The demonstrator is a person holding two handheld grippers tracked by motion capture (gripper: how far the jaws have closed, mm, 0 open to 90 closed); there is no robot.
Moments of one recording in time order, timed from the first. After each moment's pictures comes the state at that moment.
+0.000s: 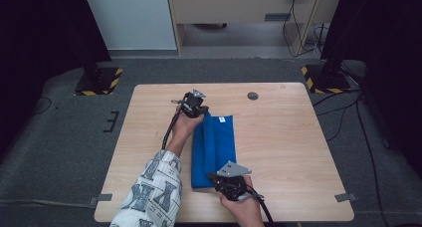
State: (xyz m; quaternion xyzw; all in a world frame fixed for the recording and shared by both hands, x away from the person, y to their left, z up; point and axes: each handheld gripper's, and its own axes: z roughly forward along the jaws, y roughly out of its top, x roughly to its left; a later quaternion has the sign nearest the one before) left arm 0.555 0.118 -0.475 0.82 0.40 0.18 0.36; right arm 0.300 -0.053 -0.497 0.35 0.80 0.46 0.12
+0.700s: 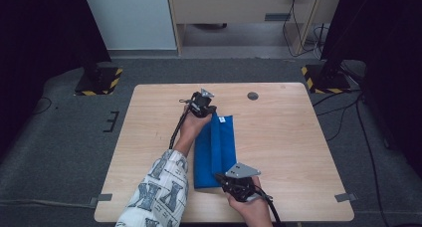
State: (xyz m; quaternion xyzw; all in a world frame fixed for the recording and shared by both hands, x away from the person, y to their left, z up) left arm 0.555 0.089 -0.472 0.83 0.39 0.17 0.37; right arm 0.298 -0.075 -0.496 0.35 0.80 0.46 0.13
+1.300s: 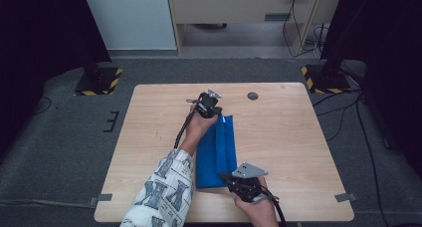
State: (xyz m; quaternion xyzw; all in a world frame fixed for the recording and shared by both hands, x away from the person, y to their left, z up) left arm 0.557 0.070 -0.477 0.84 0.38 0.16 0.36; right arm 0.297 -0.091 -0.496 0.36 0.80 0.46 0.13
